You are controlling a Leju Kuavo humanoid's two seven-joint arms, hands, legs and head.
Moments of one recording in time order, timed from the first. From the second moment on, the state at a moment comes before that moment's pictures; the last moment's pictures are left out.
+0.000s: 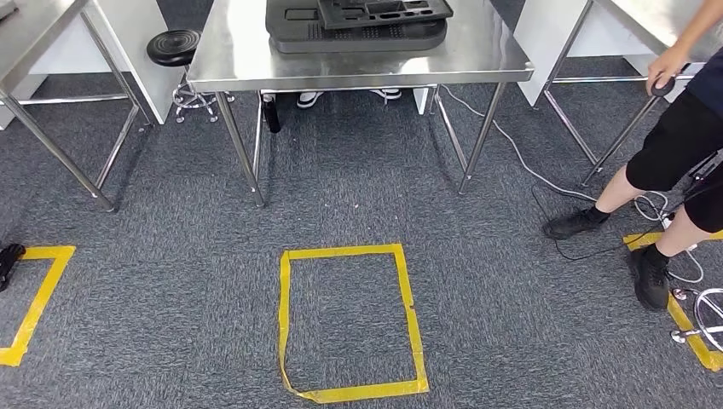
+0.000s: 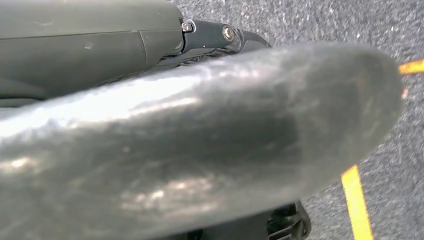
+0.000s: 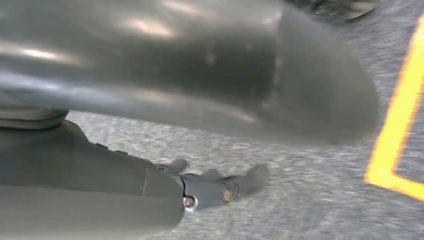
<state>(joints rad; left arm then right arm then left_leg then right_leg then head) -0.03 -0.09 0.39 -0.19 -0.51 0.20 -0.29 -0.01 0.08 -0.01 -0.19 0.29 -0.23 -0.09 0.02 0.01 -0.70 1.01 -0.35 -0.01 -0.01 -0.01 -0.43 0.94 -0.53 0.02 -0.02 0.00</state>
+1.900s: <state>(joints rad) -0.02 -0.09 0.42 -0.19 -0.53 0.22 -0.30 -0.01 0.08 0.04 -0.18 0.33 -0.23 -0.05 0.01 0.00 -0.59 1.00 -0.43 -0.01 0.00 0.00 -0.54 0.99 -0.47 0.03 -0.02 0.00</state>
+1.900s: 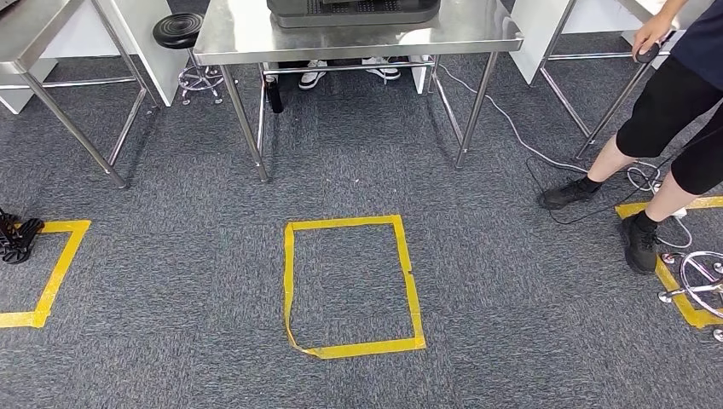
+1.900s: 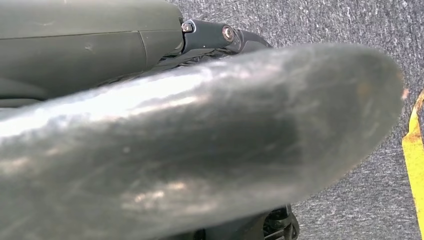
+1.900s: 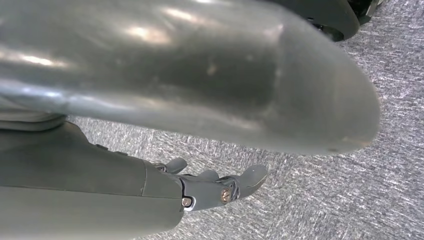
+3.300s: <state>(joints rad) -0.03 -0.09 0.44 -0.19 -0.53 0.22 -0.31 -0.01 0.07 0.04 -0.18 0.34 -0.24 -0.04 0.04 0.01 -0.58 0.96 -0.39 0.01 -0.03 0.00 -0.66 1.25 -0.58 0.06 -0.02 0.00</state>
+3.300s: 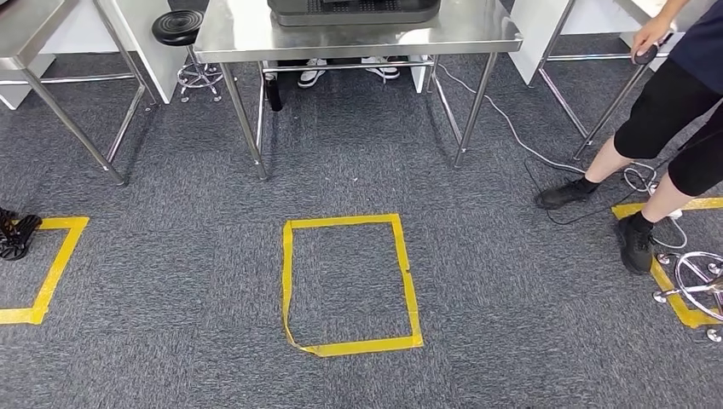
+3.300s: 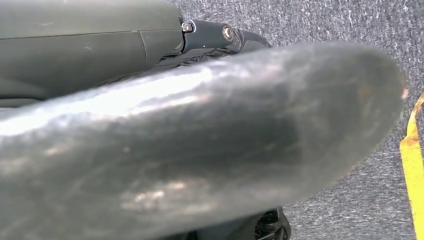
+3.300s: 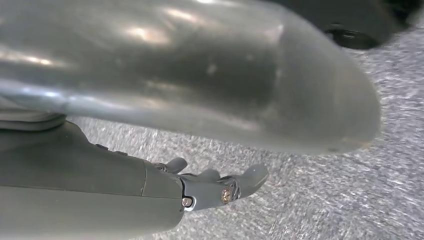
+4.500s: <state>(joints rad) -0.02 -0.09 0.45 -0.19 -0.54 0.22 -0.31 -0.01 0.07 0.04 -0.18 0.35 -0.24 -0.03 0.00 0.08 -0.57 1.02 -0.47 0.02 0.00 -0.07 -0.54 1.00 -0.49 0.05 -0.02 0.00</state>
